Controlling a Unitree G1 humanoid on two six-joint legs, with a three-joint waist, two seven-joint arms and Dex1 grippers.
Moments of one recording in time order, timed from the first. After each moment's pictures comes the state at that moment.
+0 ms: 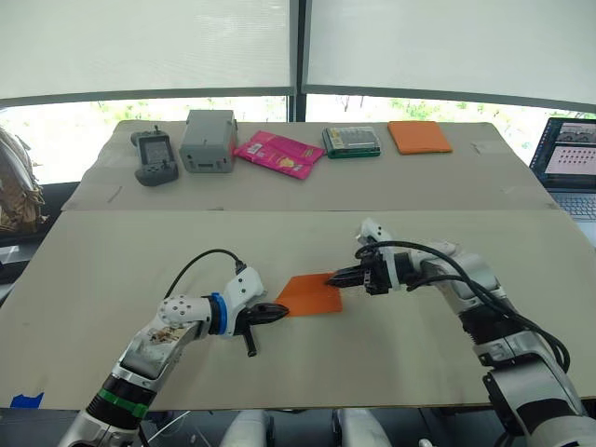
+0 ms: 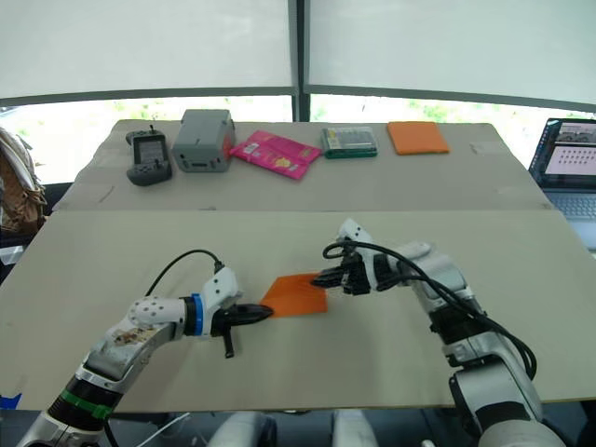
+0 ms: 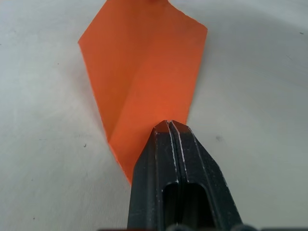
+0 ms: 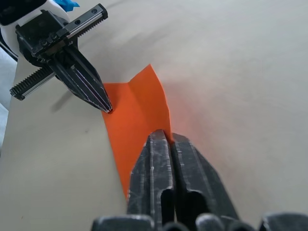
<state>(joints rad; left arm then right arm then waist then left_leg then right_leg) -0.23 0.59 -0.24 -0.18 -0.27 0.48 -0.93 -0.67 -0.56 0.27 0.20 0.34 0.66 1.21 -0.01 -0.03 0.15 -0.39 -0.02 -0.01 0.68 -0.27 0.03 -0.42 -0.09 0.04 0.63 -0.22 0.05</state>
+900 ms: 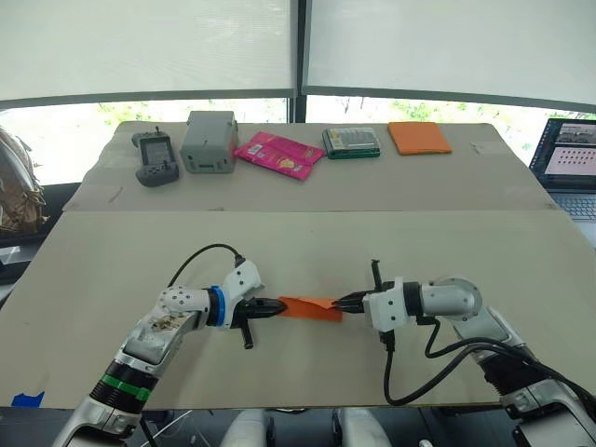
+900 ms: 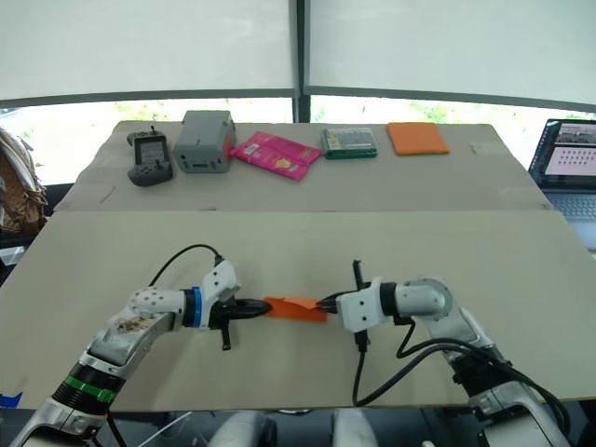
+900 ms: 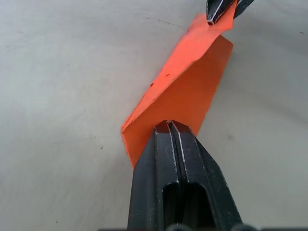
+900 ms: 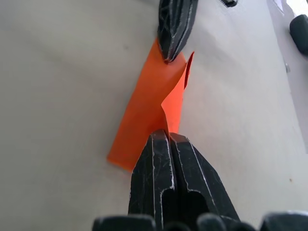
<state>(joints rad) -0.30 0.59 -0.24 -0.07 -0.28 0.46 -1.00 -0.39 -0.64 0.31 0.18 -0.14 -0.59 1.02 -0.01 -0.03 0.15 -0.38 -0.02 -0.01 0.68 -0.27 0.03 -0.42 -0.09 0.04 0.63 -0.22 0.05</state>
